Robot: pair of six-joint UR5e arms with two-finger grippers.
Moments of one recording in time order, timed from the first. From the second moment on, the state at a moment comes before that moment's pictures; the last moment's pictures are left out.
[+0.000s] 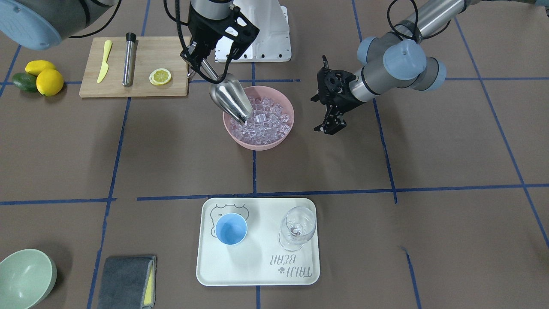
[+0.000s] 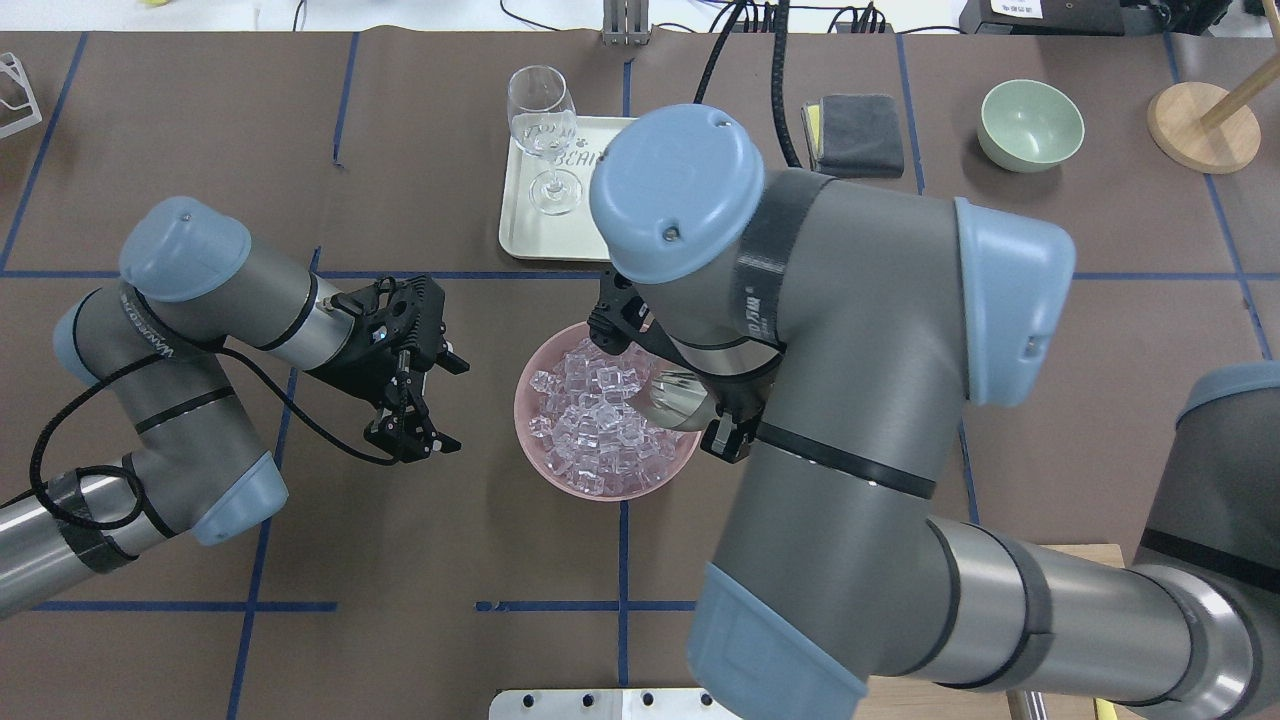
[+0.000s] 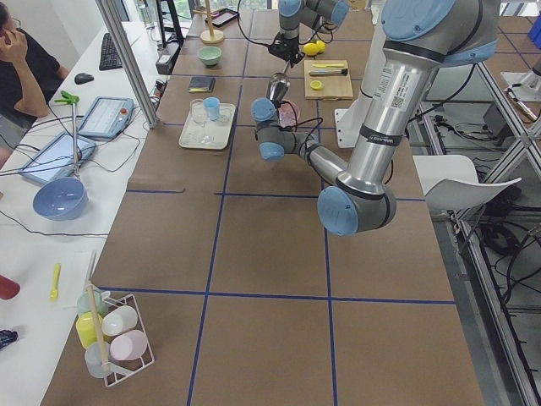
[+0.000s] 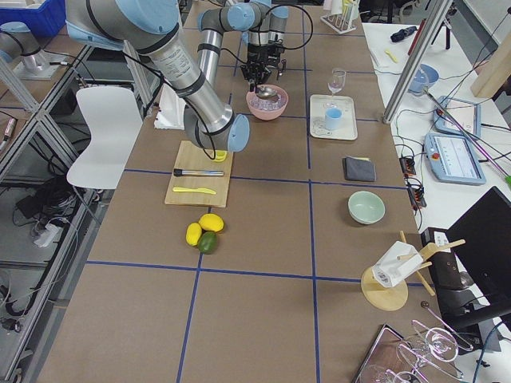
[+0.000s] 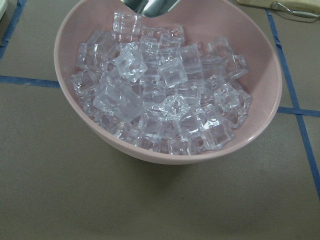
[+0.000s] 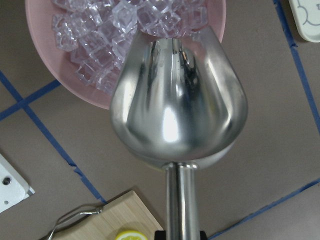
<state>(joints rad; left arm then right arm) -0.66 -1.95 -1.62 -2.33 -2.31 0.15 0.49 -0.62 1.94 -2.55 1.82 0.04</state>
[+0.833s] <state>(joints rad) -0.66 -1.95 -1.62 -2.33 -2.31 0.15 0.49 -0.48 1.69 -2.64 1.81 -0.05</state>
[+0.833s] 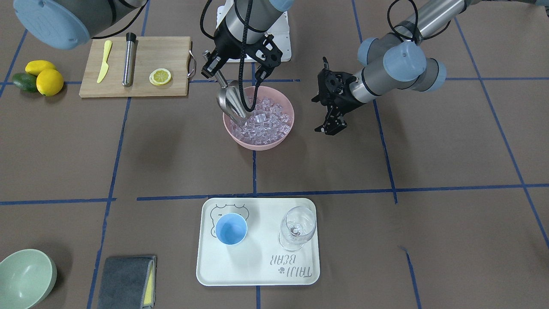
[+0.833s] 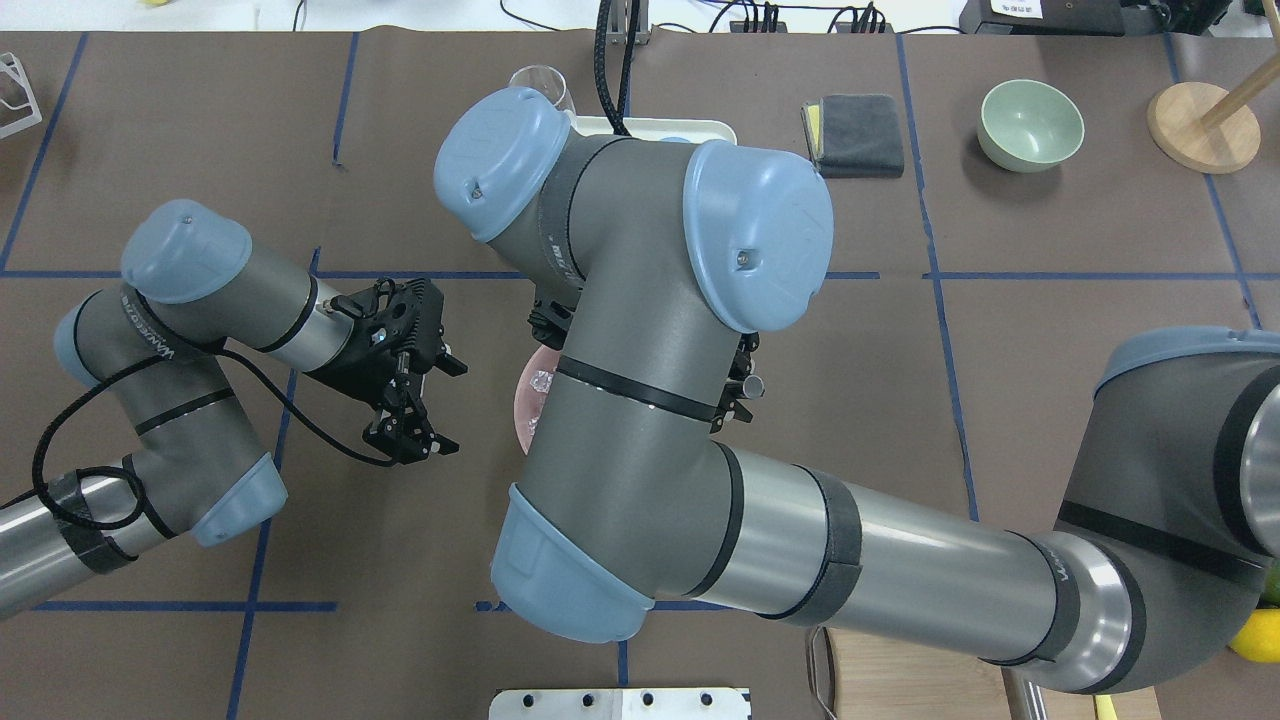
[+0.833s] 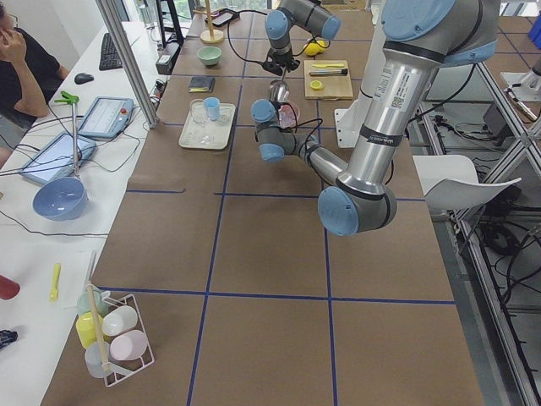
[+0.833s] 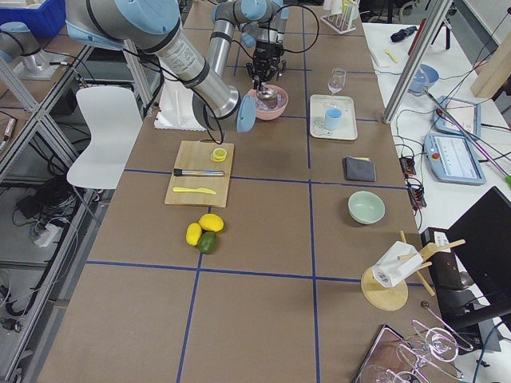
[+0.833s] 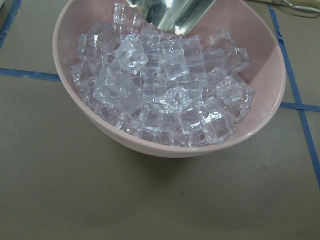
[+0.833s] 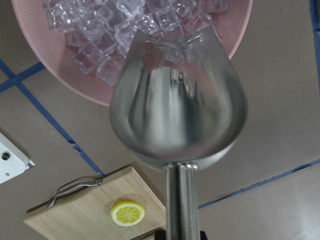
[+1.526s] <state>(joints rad) -0.66 -1.95 -1.62 -2.33 -2.31 0.15 0.47 -0.48 1.66 -2.64 1.77 -0.12</state>
